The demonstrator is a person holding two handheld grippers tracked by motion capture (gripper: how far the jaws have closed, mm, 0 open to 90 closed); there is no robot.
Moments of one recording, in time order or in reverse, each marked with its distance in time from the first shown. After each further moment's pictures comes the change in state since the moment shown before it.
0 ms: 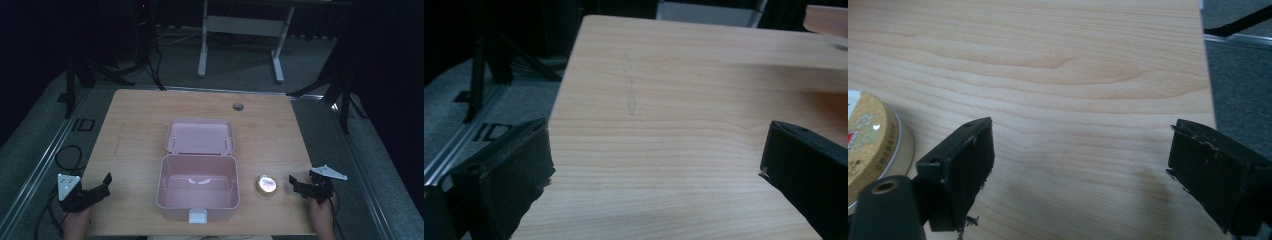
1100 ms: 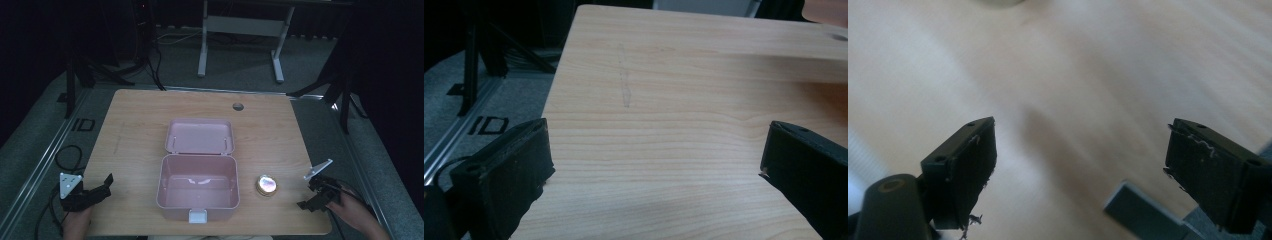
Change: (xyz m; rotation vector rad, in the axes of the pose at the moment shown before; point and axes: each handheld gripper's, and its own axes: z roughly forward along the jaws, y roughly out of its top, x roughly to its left) left arm -0.001 0.001 0.001 0.023 -0.019 0.001; right arm 0.009 0.041 -0.036 0.633 0.315 -0.460
